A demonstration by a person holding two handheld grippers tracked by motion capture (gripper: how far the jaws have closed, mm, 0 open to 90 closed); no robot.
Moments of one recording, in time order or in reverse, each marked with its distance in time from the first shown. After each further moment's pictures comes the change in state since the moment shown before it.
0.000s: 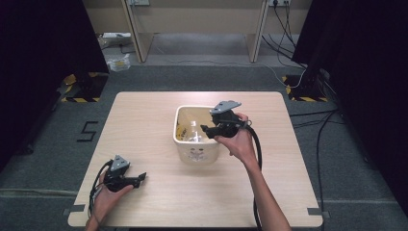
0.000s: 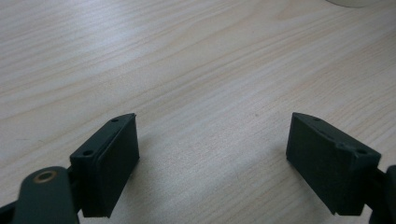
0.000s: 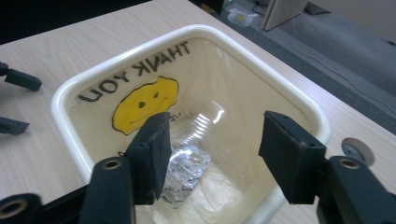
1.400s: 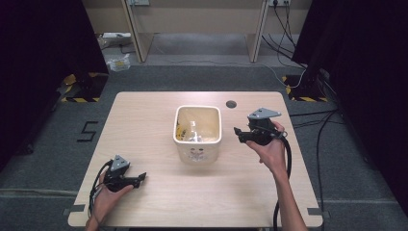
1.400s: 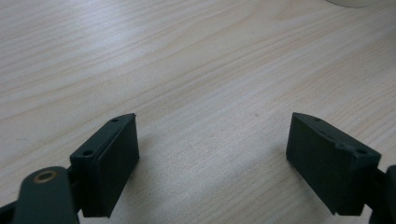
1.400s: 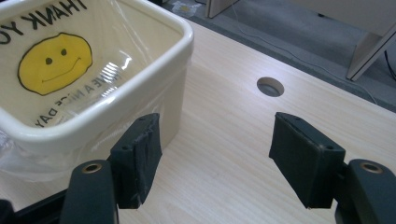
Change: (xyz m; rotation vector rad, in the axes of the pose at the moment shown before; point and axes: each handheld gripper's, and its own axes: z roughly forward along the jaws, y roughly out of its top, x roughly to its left) left arm 0.000 0.000 0.000 -0.002 0.000 -0.002; right arm -0.048 -0.065 -0.051 0.002 -0.181 0.137
